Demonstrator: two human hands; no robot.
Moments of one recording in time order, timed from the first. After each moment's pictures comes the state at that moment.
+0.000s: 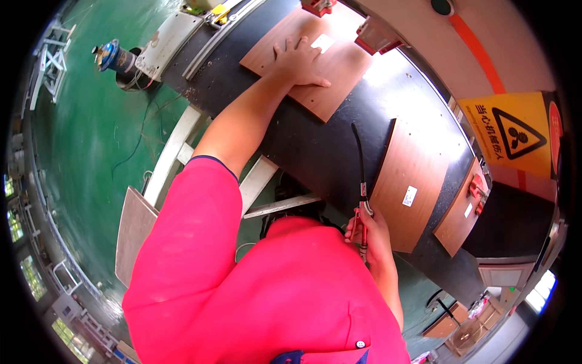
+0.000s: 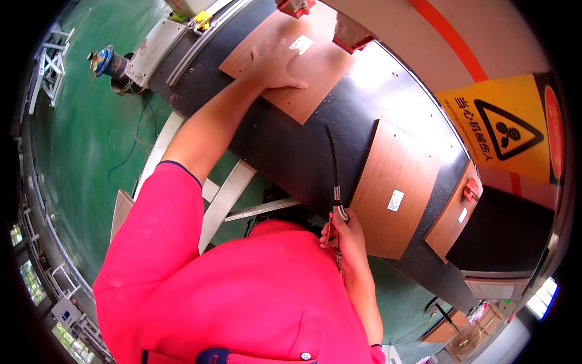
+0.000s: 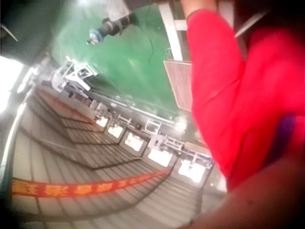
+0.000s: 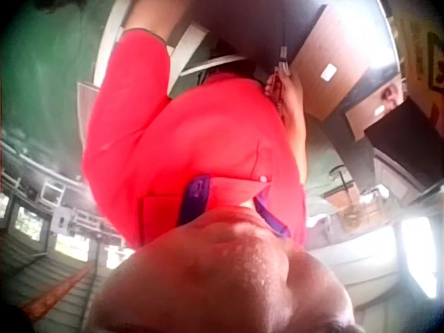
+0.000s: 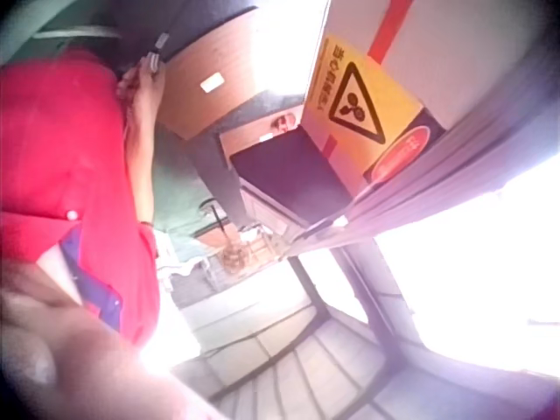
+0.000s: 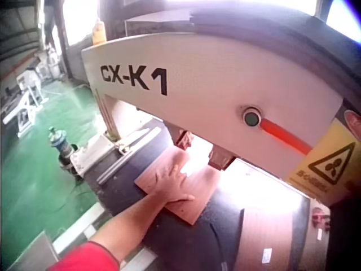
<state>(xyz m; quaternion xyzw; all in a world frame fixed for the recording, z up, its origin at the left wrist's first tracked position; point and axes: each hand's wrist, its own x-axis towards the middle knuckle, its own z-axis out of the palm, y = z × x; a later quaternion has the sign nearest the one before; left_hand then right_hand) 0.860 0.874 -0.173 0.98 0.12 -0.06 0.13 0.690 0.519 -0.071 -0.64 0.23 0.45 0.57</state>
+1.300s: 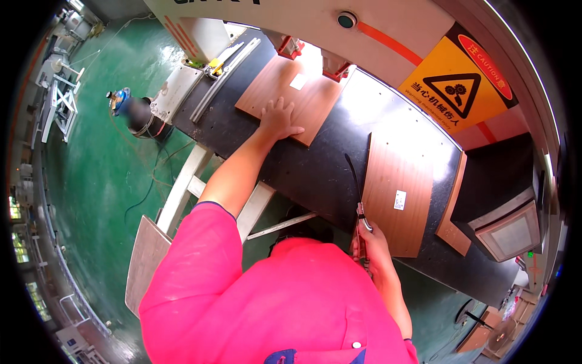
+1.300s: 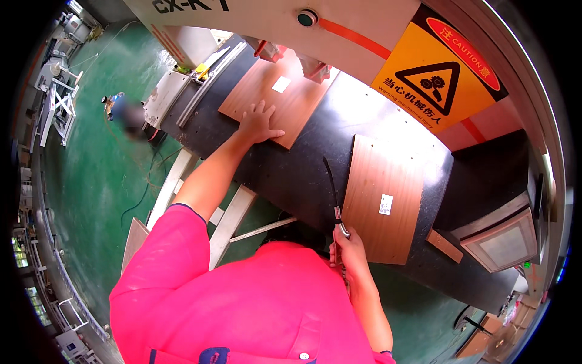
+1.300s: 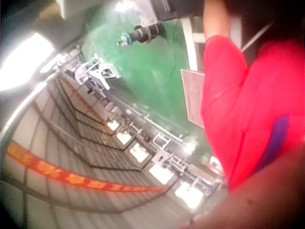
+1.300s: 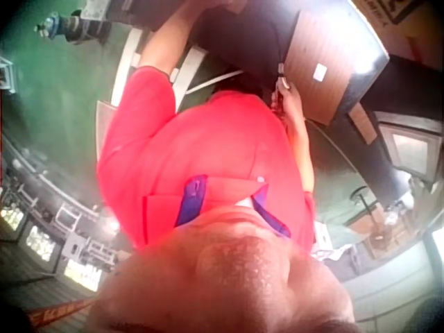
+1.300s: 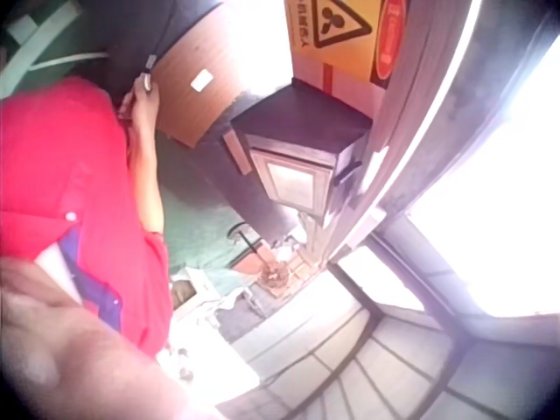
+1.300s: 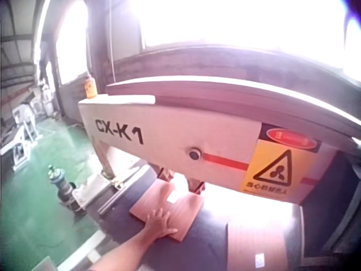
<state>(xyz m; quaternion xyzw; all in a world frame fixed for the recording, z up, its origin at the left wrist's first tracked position) 0.804 0.849 -0.174 0.98 0.13 -0.06 0.11 0.667 0.474 -0.067 -0.65 0.22 0.43 0.59</state>
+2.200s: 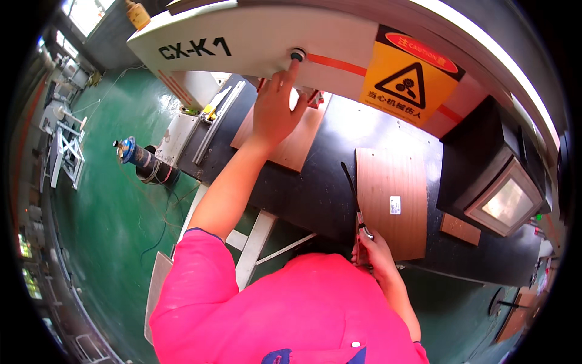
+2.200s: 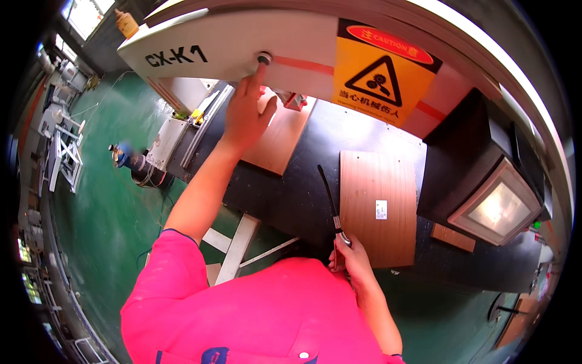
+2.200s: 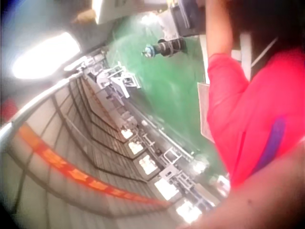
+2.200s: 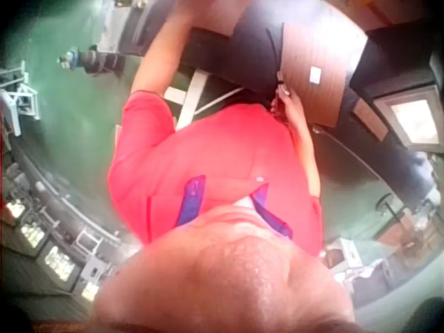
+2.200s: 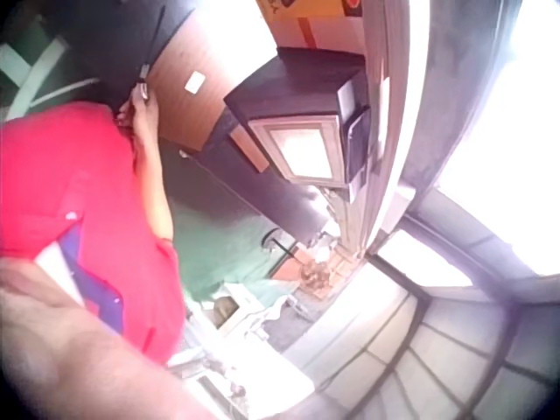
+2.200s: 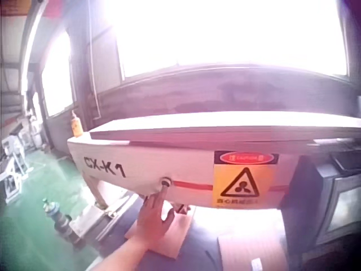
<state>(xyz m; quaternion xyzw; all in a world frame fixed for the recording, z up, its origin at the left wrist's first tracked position) 0.827 0.794 0.019 0.90 -0.11 0.39 0.16 0.659 0.460 -0.056 -0.62 0.18 0.39 0.65</state>
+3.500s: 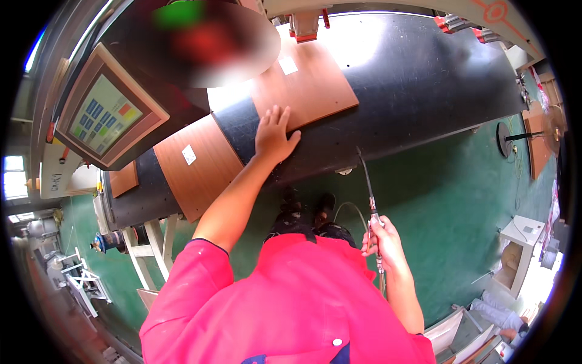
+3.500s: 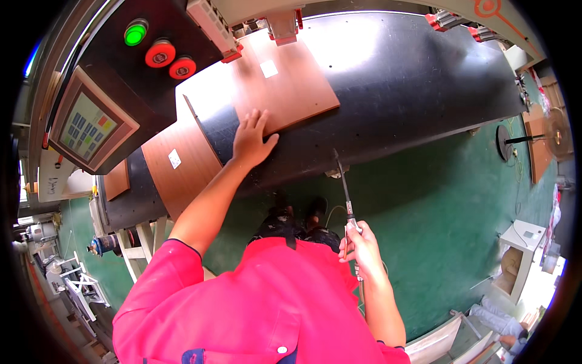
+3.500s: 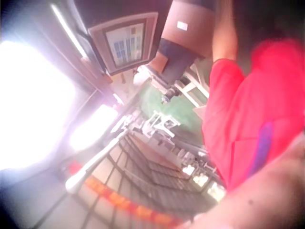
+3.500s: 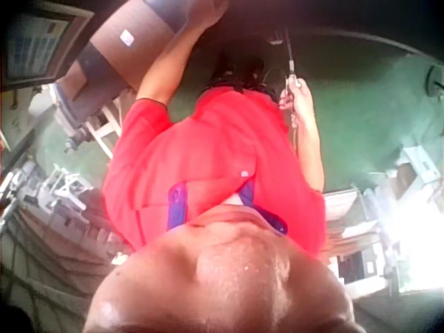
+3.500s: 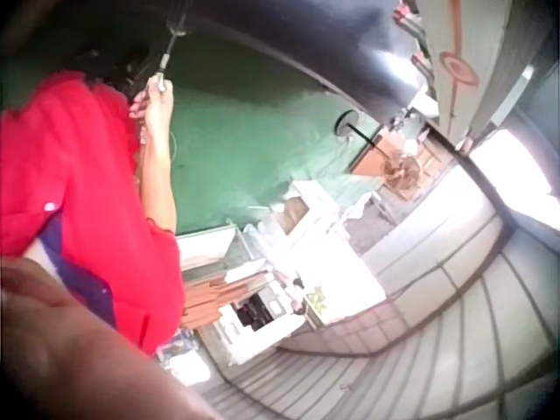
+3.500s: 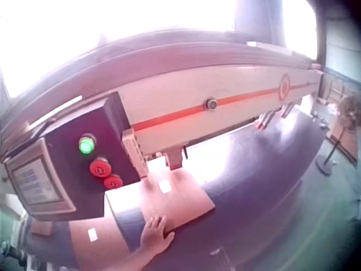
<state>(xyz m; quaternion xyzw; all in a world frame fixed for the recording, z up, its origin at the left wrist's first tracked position) 0.741 0.197 -0.184 0.96 -0.26 0.04 0.13 0.444 -0.013 -0.097 -0.50 0.43 0.15 0.74</state>
